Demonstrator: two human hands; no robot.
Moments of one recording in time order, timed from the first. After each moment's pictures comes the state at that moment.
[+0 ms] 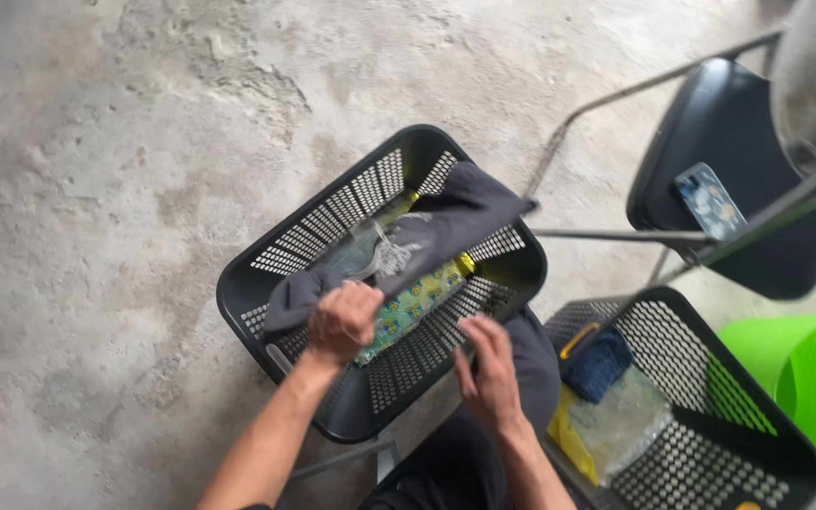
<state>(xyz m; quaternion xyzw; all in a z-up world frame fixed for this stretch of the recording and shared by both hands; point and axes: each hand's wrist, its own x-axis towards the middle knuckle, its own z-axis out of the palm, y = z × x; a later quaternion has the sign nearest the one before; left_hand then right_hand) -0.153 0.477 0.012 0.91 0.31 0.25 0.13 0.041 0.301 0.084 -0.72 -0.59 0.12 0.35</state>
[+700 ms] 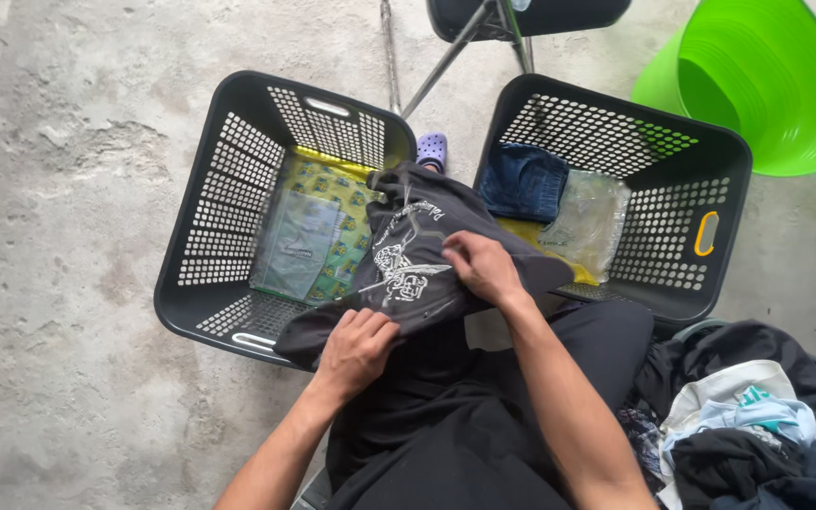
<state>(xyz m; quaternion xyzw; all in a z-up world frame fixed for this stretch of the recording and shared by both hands) -0.164 0.300 0.125 0.95 -0.01 0.15 0.26 0.068 0.149 0.108 -0.86 -0.28 0.25 0.34</state>
